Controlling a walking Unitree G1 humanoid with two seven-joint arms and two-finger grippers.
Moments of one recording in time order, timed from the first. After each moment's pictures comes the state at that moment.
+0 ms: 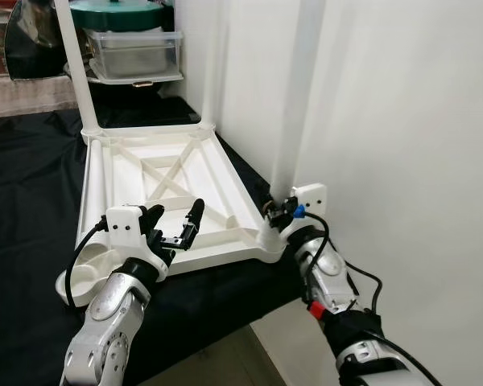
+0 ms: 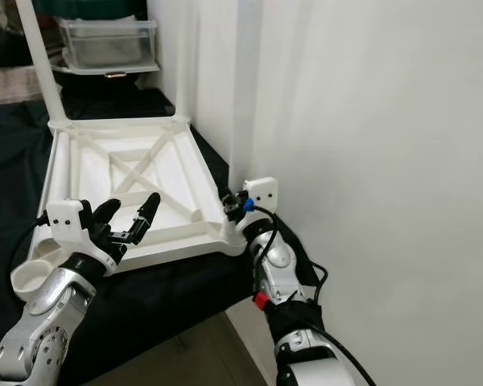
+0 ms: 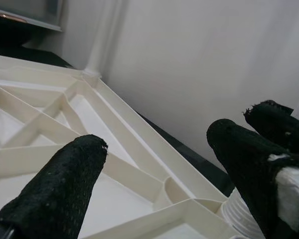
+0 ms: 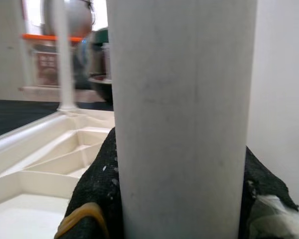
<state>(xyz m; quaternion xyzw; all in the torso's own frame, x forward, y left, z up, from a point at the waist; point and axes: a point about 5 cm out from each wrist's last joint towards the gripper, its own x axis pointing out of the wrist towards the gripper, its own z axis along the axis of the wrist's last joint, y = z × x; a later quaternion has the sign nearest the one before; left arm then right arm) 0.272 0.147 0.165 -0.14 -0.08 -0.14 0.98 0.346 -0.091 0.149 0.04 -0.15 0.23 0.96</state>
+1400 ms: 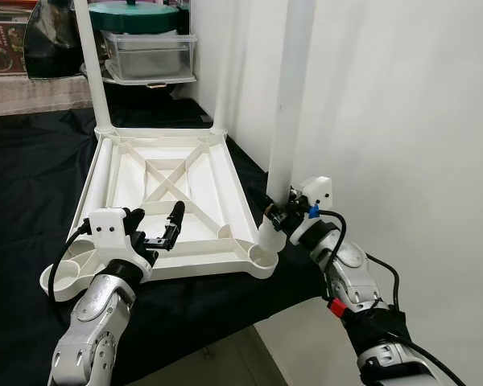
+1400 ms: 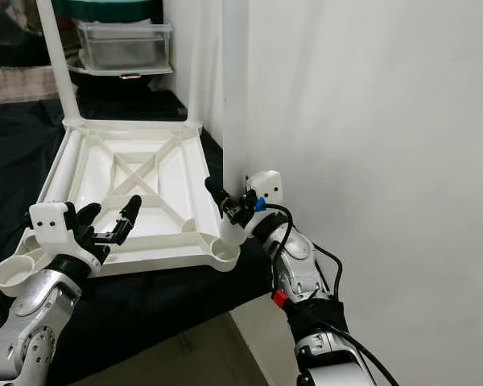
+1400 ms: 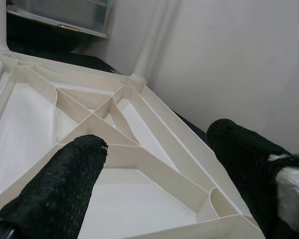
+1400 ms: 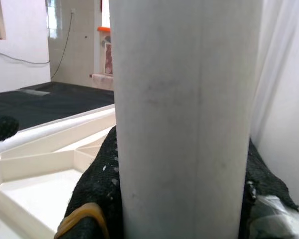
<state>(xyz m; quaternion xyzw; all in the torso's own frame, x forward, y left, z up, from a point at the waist) 0.272 0.168 0.162 -0.12 -0.07 -0.10 0.99 0.345 -0.128 0.162 0.00 -0.13 0.32 0.94</state>
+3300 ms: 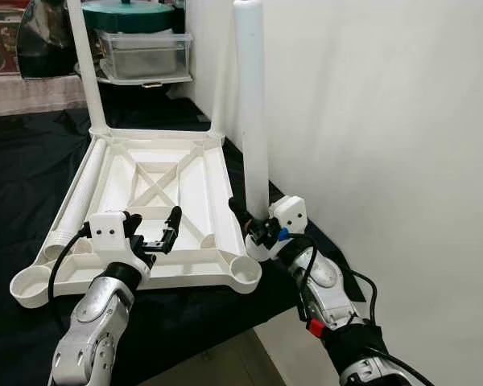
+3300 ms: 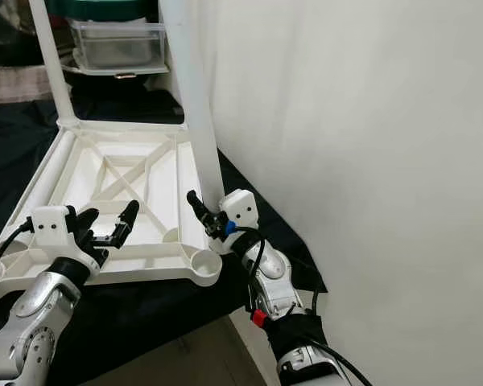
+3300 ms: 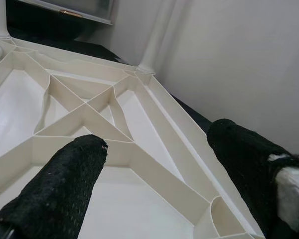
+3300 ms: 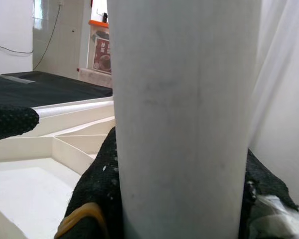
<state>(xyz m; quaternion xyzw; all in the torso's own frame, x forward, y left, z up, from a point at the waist) 0.274 0.171 0.154 -0.11 -0.05 -0.08 0.99 0.331 -0.089 0.142 -0.03 -0.16 0.30 0.94</state>
